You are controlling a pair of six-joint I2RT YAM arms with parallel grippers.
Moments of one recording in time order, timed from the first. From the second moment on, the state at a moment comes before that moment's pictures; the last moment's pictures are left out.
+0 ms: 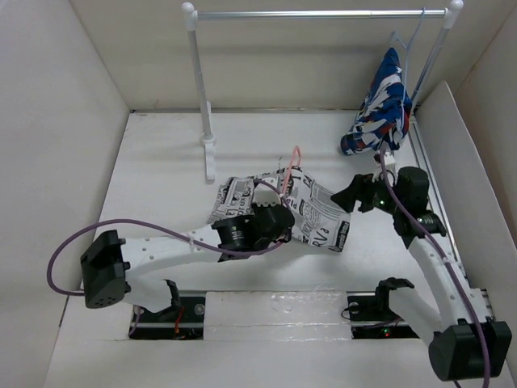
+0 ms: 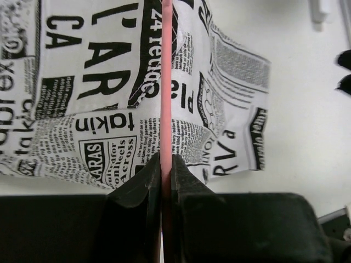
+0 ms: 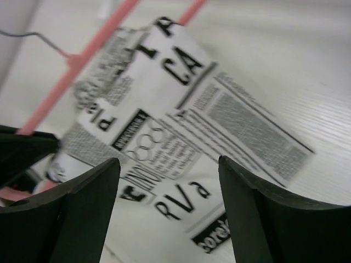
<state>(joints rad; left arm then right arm) -1.21 1.37 0.97 -0.30 -0.67 -0.90 0.00 0.90 0.69 -0.31 -0.62 0.18</state>
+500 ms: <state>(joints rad) -1.26 1.25 1.19 -0.39 -0.71 -0.79 0.53 0.93 0.82 0.13 -0.45 0.71</state>
